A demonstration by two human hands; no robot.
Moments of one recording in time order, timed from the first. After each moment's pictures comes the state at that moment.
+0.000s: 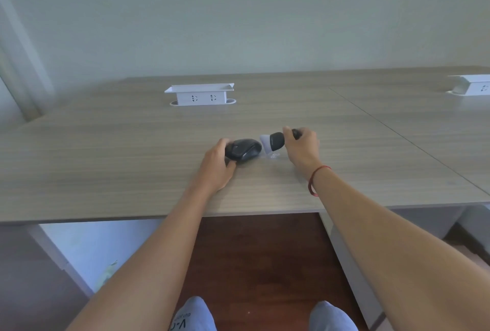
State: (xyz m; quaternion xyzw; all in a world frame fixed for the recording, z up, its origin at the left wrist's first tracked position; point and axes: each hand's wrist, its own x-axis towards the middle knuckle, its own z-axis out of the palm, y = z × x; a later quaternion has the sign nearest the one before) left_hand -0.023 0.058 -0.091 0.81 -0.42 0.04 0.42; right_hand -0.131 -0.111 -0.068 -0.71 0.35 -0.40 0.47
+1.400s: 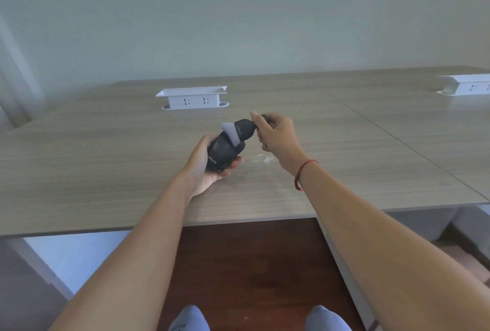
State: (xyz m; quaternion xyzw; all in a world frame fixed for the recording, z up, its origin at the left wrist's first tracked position) left_hand -0.028 0.060 -0.053 0.54 -0.21 -0.40 0.71; right_hand -0.123 -0.081 -0.028 -0.70 0.20 -0.36 0.58
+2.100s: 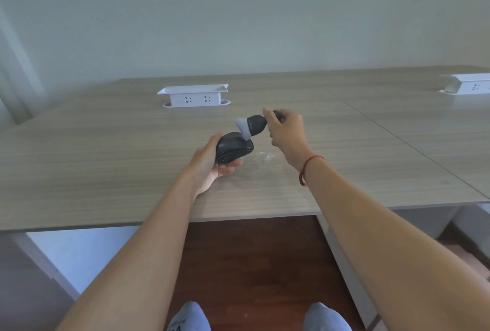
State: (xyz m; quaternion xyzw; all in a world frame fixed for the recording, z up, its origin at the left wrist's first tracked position) left_hand -0.034 0.054 -0.059 0.59 -0.19 -0.31 0.72; right_hand -0.124 -0.090 -0.026 -0.70 0.25 -0.40 0.54
